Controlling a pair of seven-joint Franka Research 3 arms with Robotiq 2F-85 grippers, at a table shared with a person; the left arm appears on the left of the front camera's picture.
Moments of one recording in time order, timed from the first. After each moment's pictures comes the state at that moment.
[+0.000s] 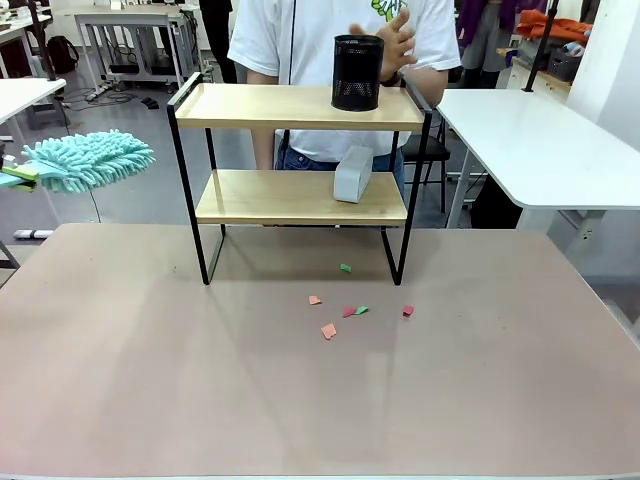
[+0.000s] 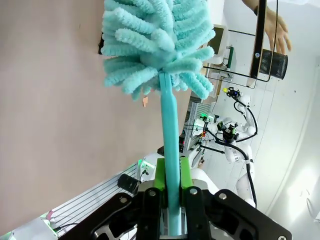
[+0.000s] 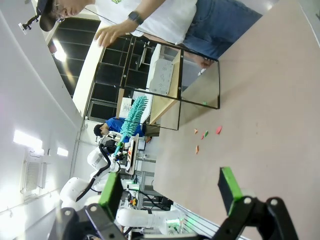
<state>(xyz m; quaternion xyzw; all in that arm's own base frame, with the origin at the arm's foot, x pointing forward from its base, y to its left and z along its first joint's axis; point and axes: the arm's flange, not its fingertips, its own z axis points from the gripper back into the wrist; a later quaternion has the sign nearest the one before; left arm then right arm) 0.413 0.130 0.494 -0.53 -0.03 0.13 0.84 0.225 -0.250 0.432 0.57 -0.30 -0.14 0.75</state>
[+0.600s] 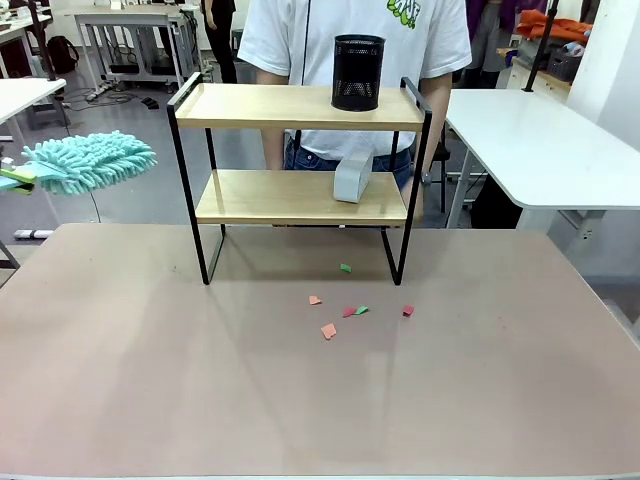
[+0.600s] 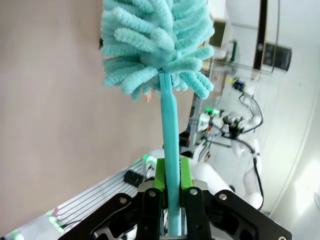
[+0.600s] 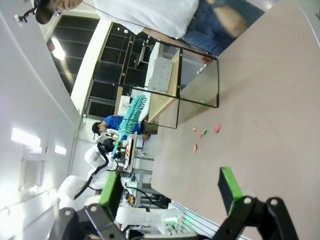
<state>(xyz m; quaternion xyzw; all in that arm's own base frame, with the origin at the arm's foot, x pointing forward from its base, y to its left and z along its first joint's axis) 0.407 0.131 0.499 -0.52 -0.03 0.10 0.85 0.227 -0.249 0.436 0.57 -0.29 -0.13 0.76</state>
